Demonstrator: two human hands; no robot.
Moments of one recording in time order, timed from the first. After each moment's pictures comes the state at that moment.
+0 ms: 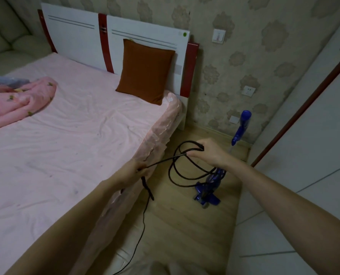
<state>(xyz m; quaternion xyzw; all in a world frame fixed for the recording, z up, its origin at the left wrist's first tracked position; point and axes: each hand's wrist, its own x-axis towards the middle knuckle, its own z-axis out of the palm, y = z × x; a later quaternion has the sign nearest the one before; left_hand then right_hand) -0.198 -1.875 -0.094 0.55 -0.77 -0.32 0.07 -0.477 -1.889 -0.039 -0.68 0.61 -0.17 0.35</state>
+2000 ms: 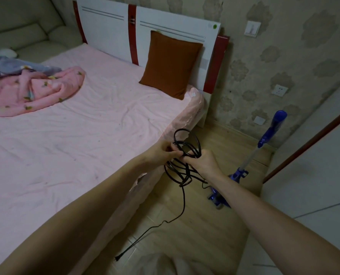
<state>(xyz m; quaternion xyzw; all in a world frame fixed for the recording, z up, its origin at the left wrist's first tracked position) -0.225 -1.876 -0.046 0.54 -0.61 -0.54 0.23 -0.391 -1.859 -0.066 -0.53 0.61 -0.33 0.49</state>
